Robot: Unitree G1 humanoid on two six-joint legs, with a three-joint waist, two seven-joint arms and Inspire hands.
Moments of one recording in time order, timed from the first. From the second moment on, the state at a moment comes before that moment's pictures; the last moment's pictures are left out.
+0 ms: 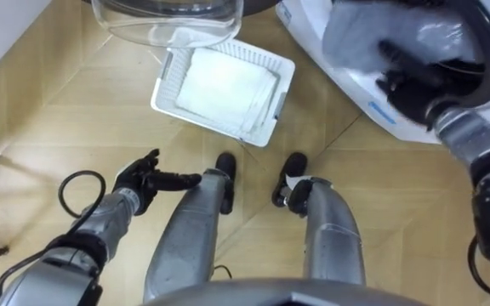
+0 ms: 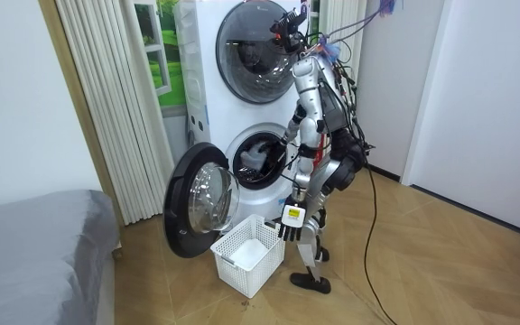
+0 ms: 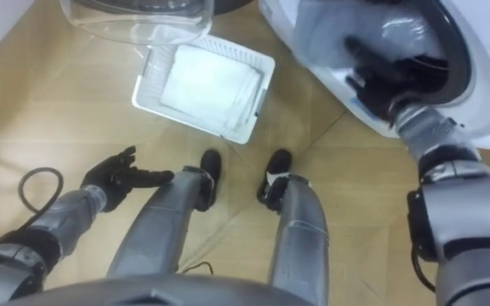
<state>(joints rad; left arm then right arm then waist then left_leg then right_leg) -0.19 0.29 -0.28 1.11 -0.52 -0.02 -0.12 -0.63 -0.51 0.10 1.25 1.28 0.16 0.36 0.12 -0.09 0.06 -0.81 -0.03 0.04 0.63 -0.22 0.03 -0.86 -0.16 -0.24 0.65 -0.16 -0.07</state>
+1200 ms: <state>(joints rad) -0.13 0.26 -0.18 1.12 -0.50 0.00 -0.01 -0.60 -0.50 -0.15 1.25 1.51 0.10 0.07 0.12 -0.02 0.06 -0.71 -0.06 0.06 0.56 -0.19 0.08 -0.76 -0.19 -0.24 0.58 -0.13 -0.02</state>
